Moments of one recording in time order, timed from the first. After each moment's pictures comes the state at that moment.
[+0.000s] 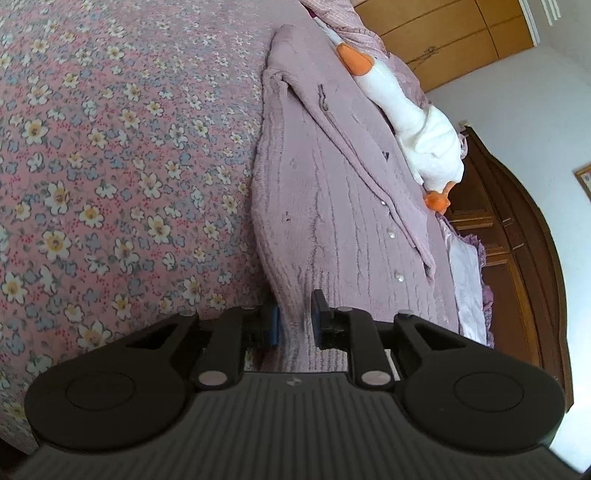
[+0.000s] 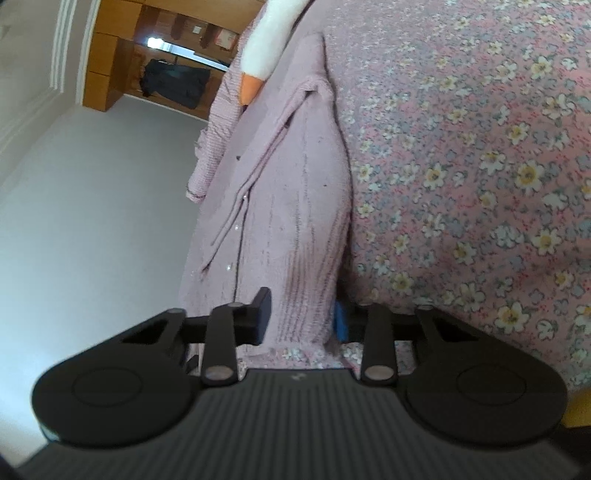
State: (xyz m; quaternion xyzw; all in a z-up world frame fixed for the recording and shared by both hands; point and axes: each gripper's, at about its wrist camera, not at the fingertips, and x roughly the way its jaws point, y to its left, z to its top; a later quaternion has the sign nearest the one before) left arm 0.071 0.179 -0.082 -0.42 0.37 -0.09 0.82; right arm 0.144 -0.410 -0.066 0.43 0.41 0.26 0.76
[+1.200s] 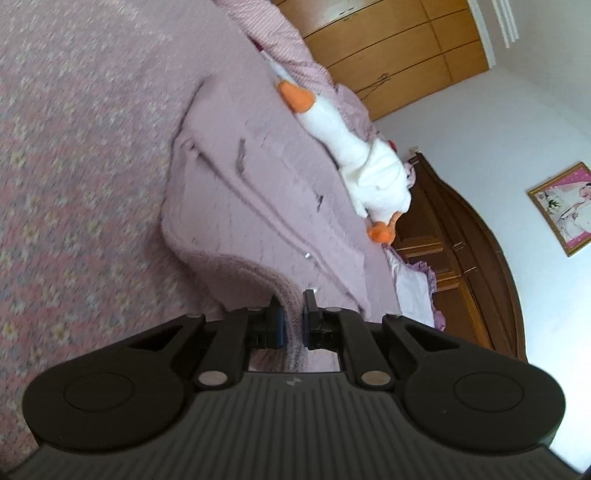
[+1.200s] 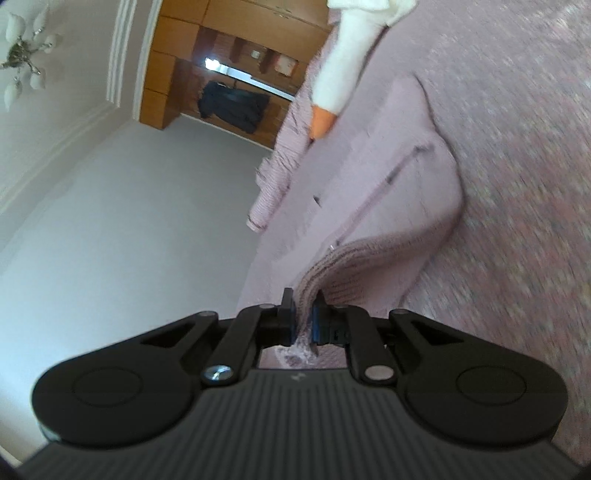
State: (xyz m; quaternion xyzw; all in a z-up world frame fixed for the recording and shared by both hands) left arm 0.105 0.184 -0.017 -0.45 0.29 -0.14 0.83; right arm 0.190 -0.380 -0.005 0.45 0.32 0.33 0.77
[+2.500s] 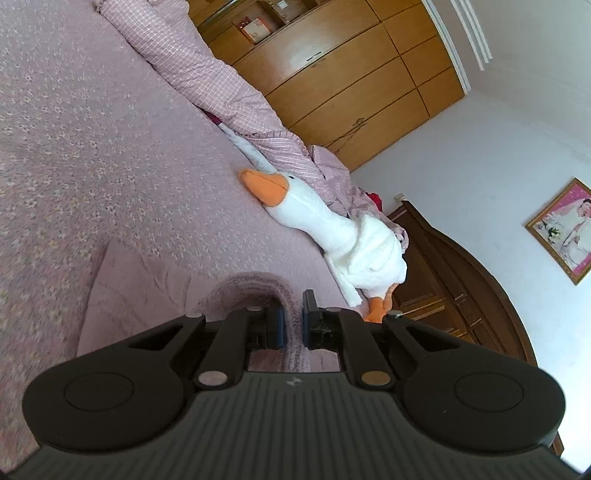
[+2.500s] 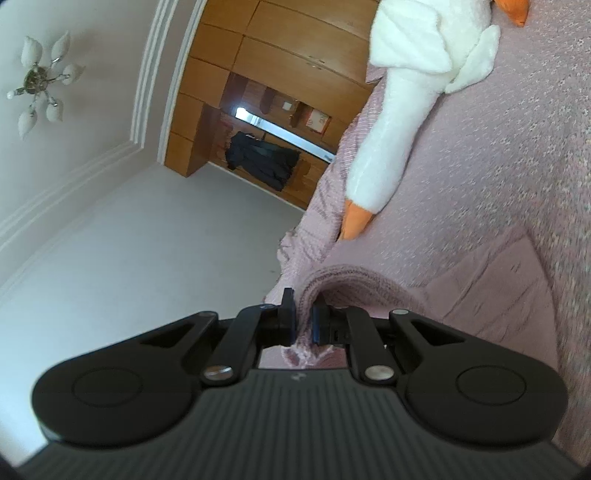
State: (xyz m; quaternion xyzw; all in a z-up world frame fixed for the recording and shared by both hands) left arm 0.328 0.233 0.032 -0.42 0.21 -0.13 0.87; right arm 0.420 -0.350 0.018 0.46 0.22 0.33 0.79
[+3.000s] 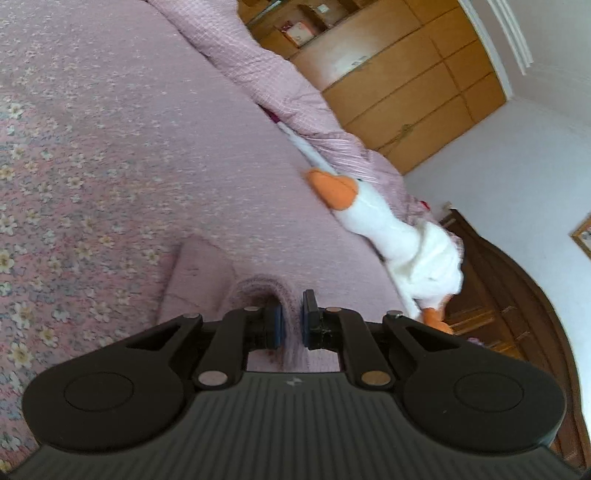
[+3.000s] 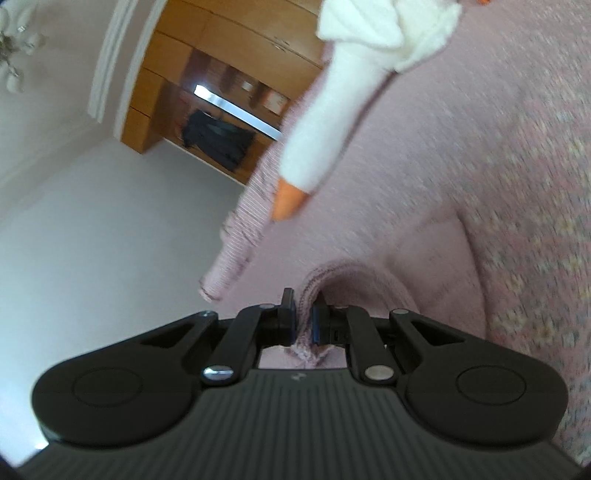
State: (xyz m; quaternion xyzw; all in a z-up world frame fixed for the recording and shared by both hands) left arm 0.374 0.253 -0.040 -0.41 0.23 -0.05 0.88; right arm 0.444 -0.339 -0.042 0.41 0.28 0.28 0.82
